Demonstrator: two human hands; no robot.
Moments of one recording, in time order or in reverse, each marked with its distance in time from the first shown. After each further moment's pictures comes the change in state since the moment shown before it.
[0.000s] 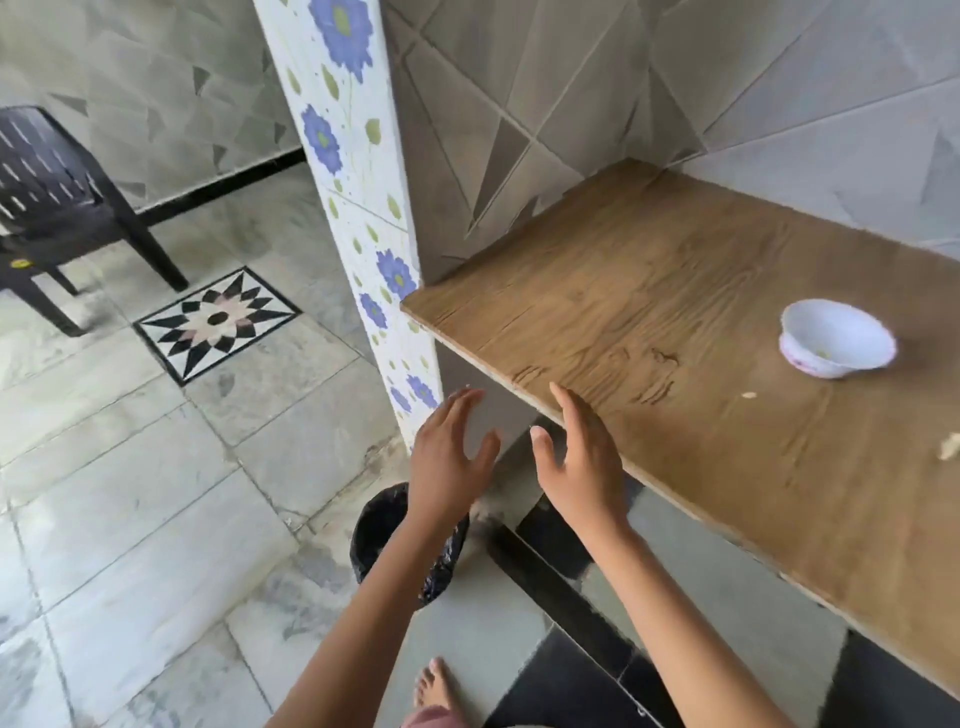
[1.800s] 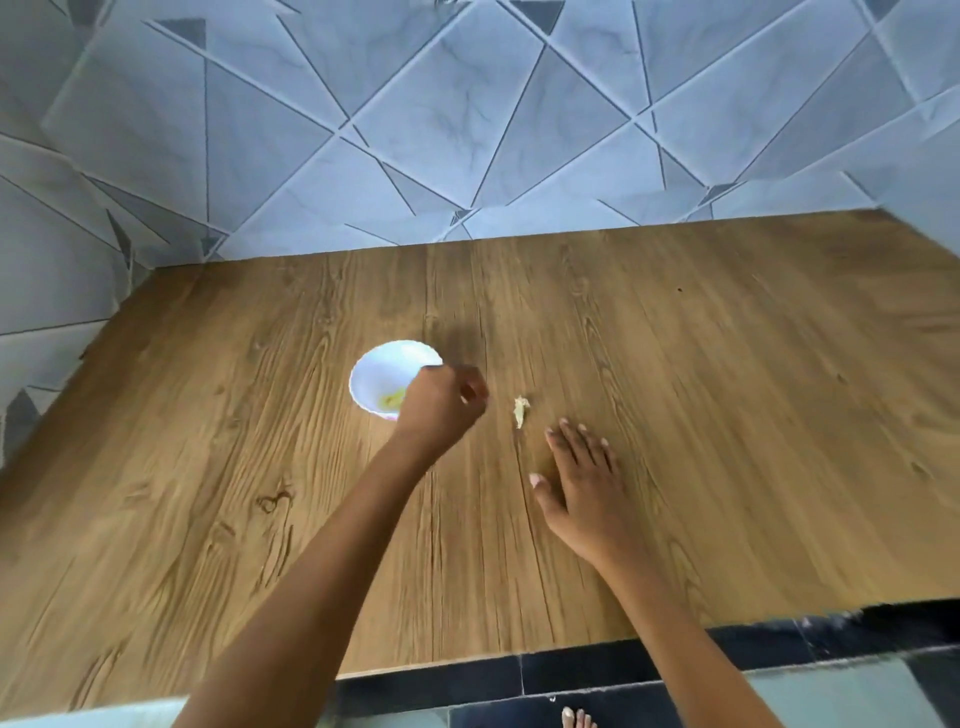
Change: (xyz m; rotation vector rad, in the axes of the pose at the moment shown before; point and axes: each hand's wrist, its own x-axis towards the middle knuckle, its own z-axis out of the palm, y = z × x) left_hand 0.085 0.332 0.271 0.013 -0.726 0.687; right_hand -0.077 0.240 -0.251 -0.600 0.066 0.728
